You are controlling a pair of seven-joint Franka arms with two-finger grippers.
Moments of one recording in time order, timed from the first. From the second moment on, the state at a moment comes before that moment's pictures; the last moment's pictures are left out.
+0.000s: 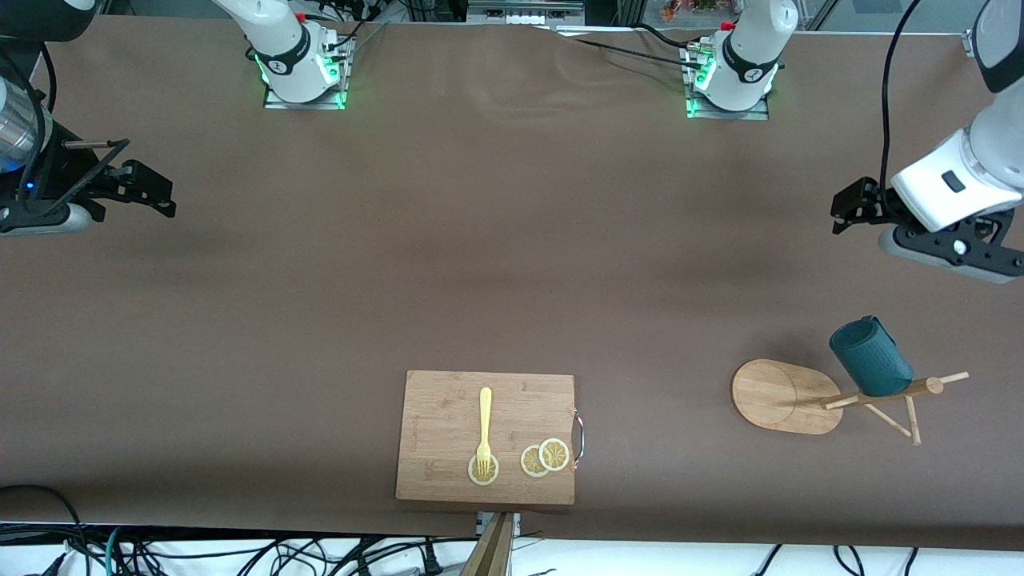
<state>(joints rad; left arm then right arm) -0.03 0.14 -0.09 -1.45 0.08 1.53 0.17 0.07 0.06 0.00 -1.57 0.00 1.62 -0.01</state>
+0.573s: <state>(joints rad) -0.08 -0.02 -0.05 -1.67 0.06 1.63 0.09 0.07 0.06 0.00 -1.57 0.00 1.62 -0.01</state>
